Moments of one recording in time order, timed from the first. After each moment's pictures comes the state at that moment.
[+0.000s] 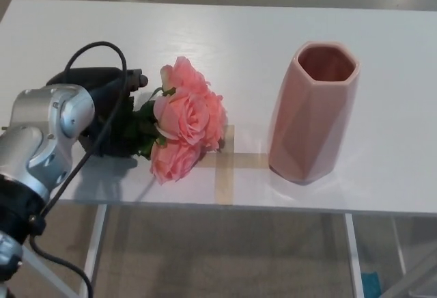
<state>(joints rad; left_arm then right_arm) -0.81 0.54 -0.45 0.57 0.70 0.16 -0.44 -0.24 -0.31 -0.10 1.26 -0.07 -0.14 -0.04</state>
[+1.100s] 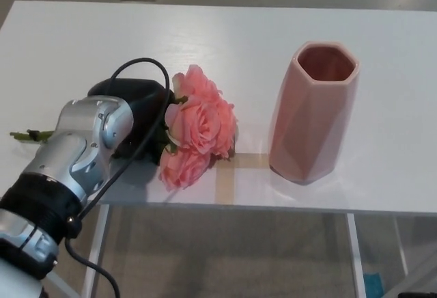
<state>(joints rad) -0.83 0.45 -0.52 0.65 0.73 0.13 -0.34 -0.26 -0.31 -0.13 1.26 -0.07 -0.14 -0.03</state>
